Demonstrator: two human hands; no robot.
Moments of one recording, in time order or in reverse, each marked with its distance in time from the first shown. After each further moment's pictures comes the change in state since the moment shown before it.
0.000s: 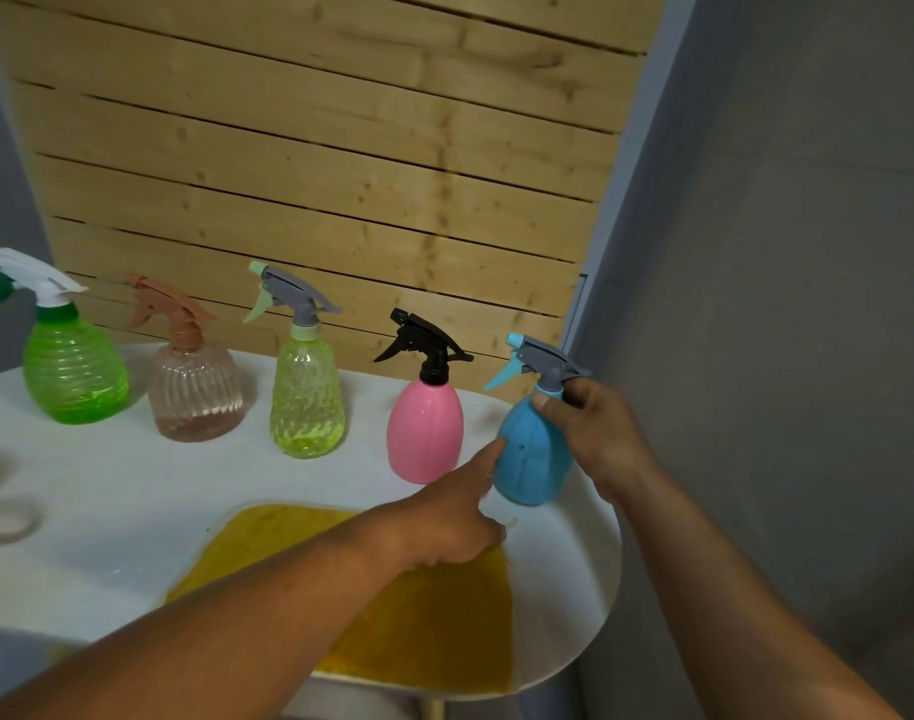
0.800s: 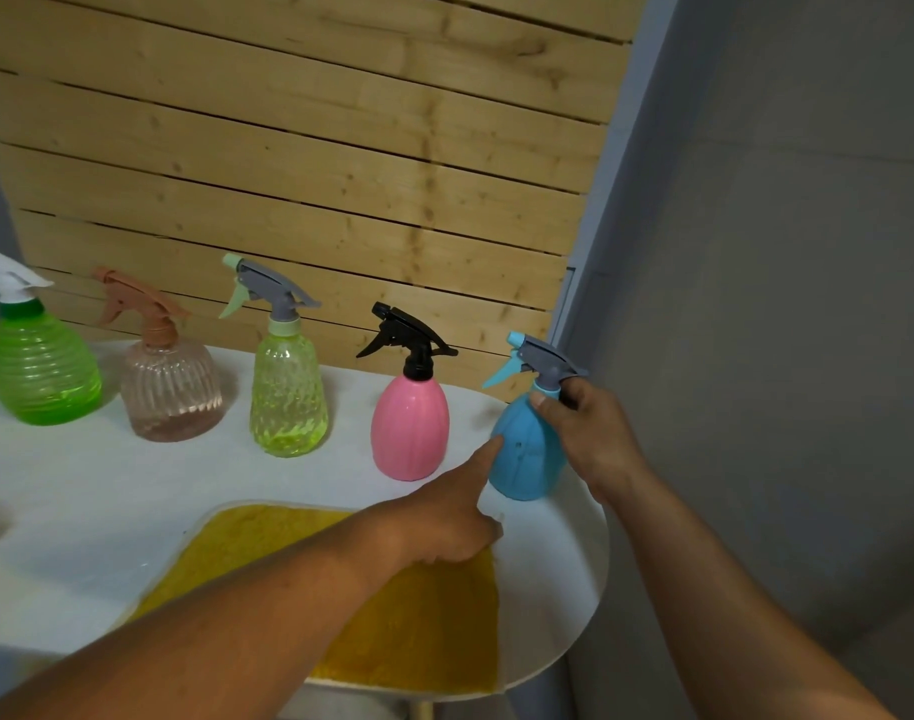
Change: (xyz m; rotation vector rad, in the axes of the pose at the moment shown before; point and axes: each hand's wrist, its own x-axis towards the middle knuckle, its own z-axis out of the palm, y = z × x) left_hand 0.020 -0.004 0.009 0.109 -0.006 -0.002; right_hand 0.004 0.016 -0.005 0.005 0.025 -0.001
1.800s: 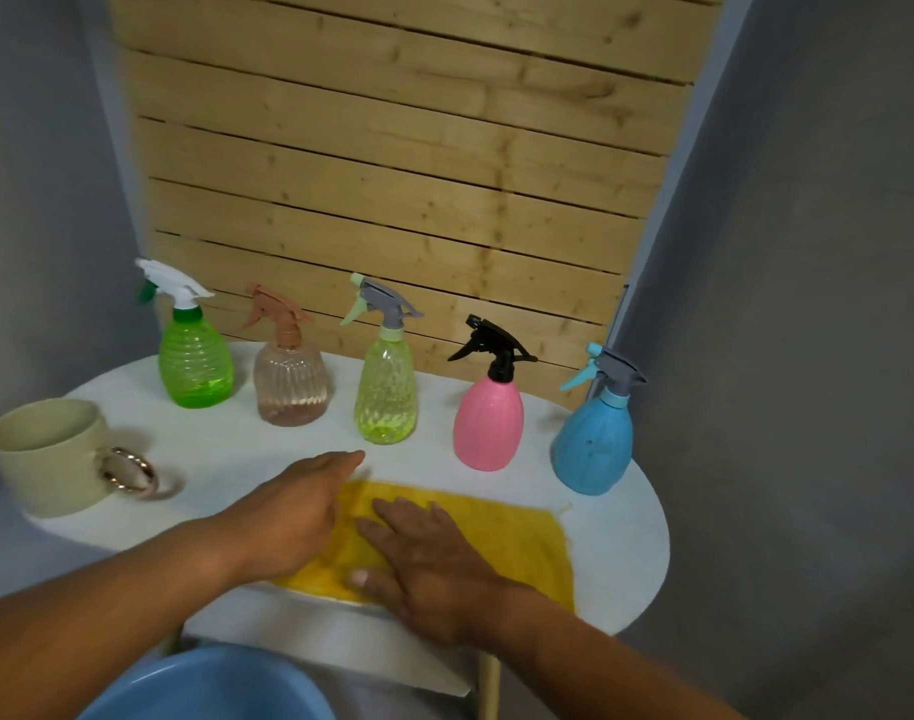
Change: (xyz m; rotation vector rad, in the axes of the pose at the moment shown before) left_hand -0.175 -0.129 -0.096 0.500 0.324 -0.139; right_hand -0.151 0.002 0.168 -0.801 -0.792 -0.591
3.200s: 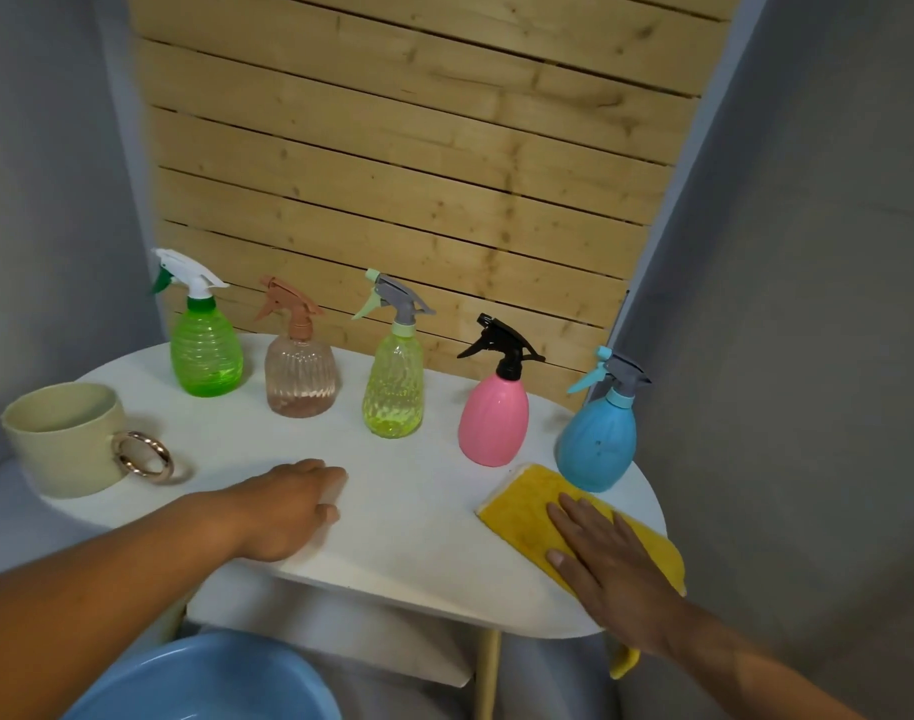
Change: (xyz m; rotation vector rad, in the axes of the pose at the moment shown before) left_hand -0.002 -0.020 -0.008 0.065 -0.226 -0.068; right_hand -0.111 0.128 -0.017 -0.069 0.062 0.390
